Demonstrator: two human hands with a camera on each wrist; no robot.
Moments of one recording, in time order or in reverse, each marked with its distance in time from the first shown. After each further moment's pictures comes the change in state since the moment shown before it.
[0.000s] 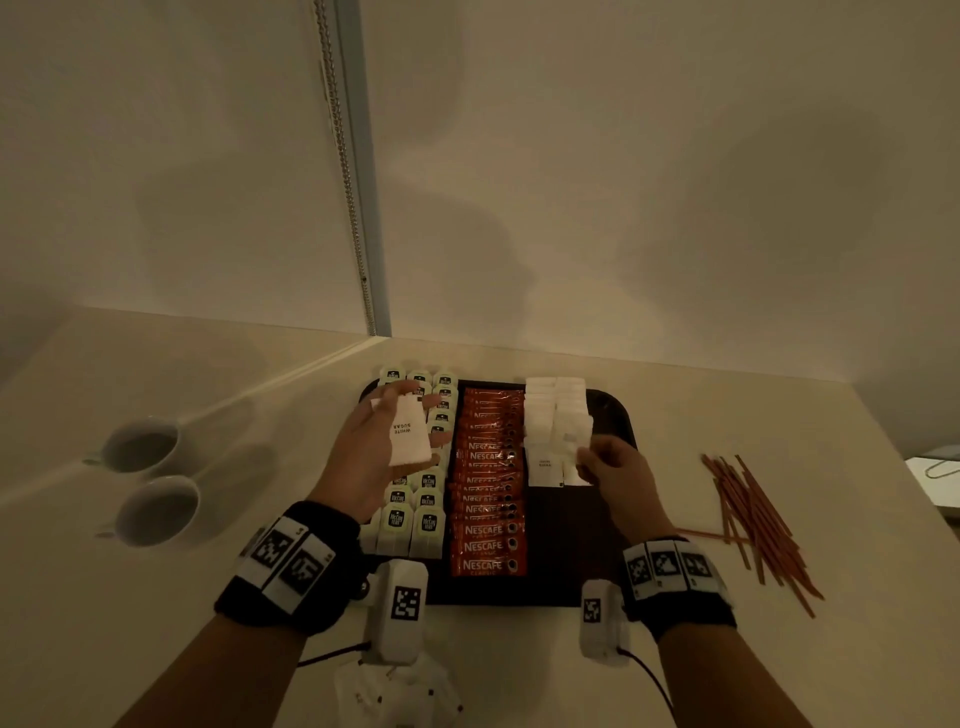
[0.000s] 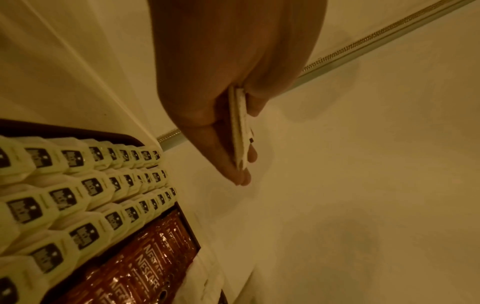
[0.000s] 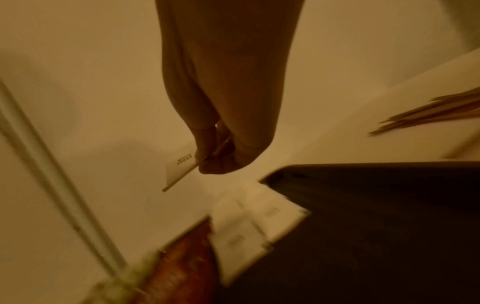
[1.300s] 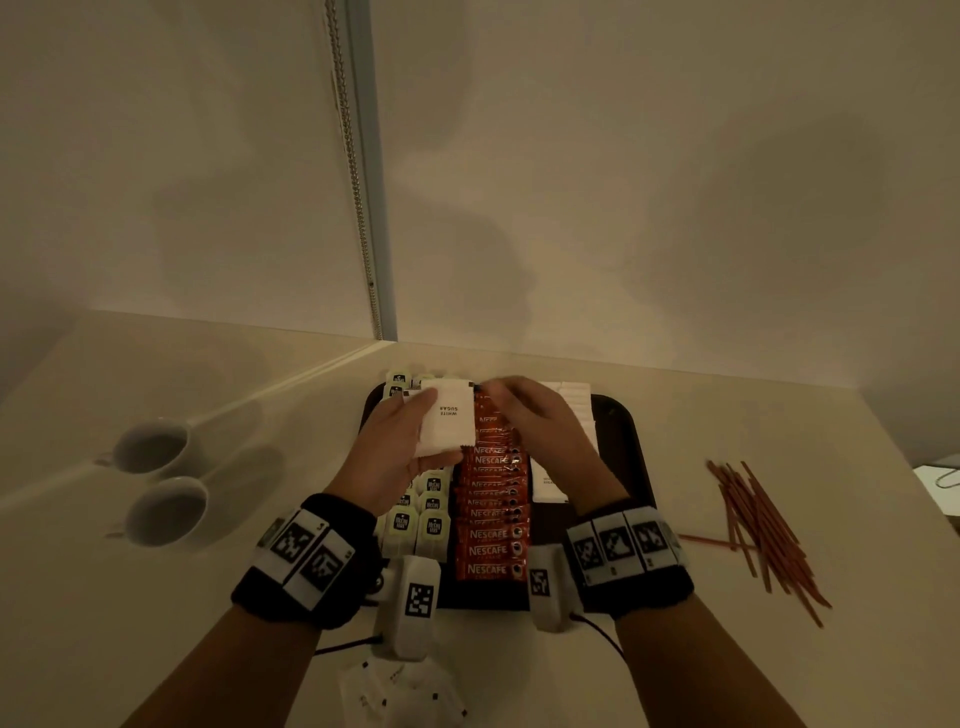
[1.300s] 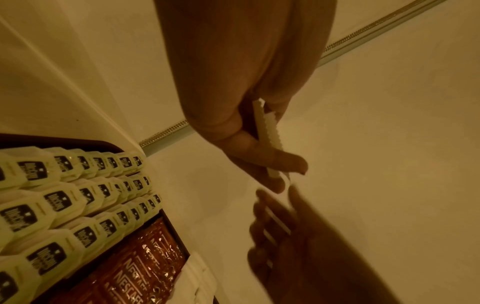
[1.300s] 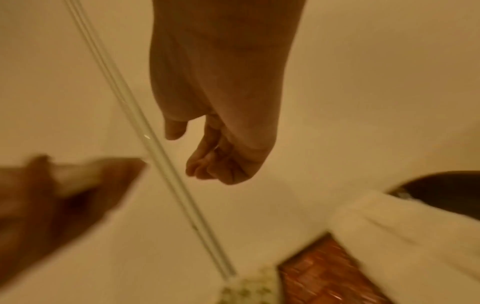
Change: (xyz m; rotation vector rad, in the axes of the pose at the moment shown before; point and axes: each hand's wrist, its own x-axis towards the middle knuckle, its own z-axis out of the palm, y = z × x) left_hand -0.003 0.012 0.019 0.019 -0.009 -0.062; right_hand -0.032 -0.097 0.071 -0.046 -0.373 -0.315
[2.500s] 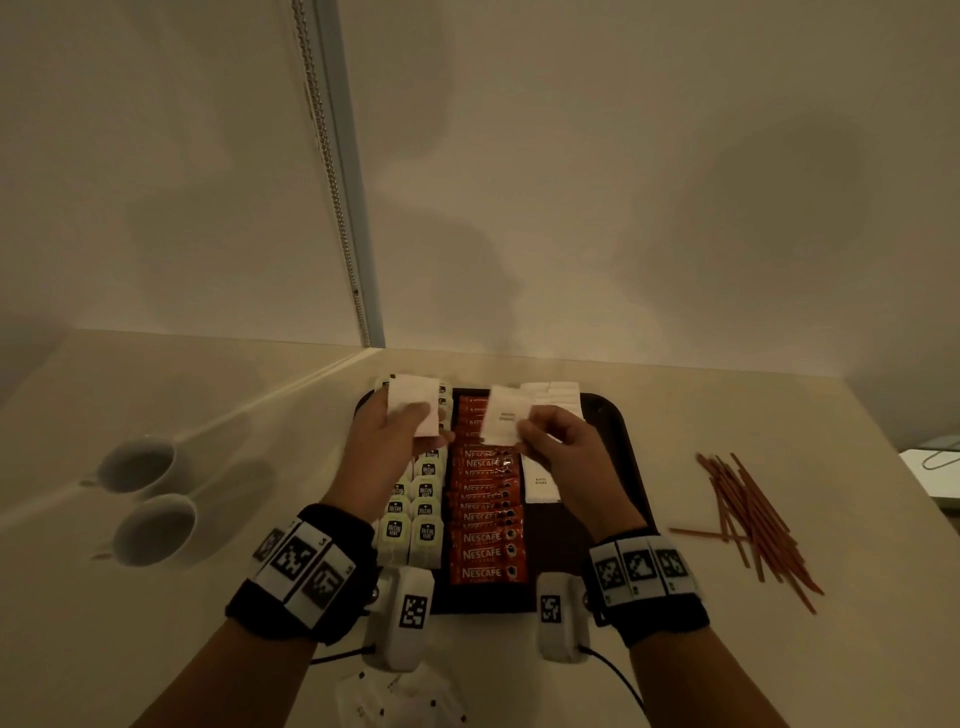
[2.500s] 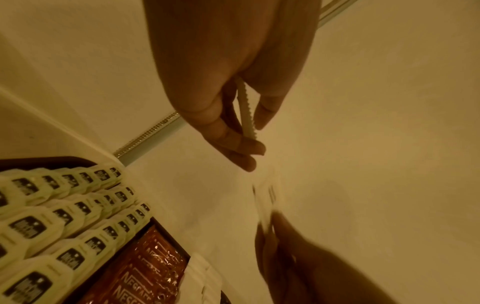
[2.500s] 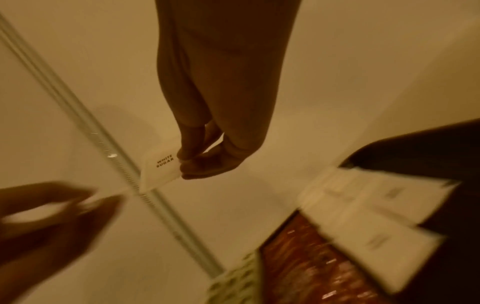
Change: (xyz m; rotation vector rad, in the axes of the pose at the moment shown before) left_hand 0.005 -0.005 0.001 0.222 0.036 0.220; right_hand -0.021 0.037 -0.025 0.381 0.160 0.121
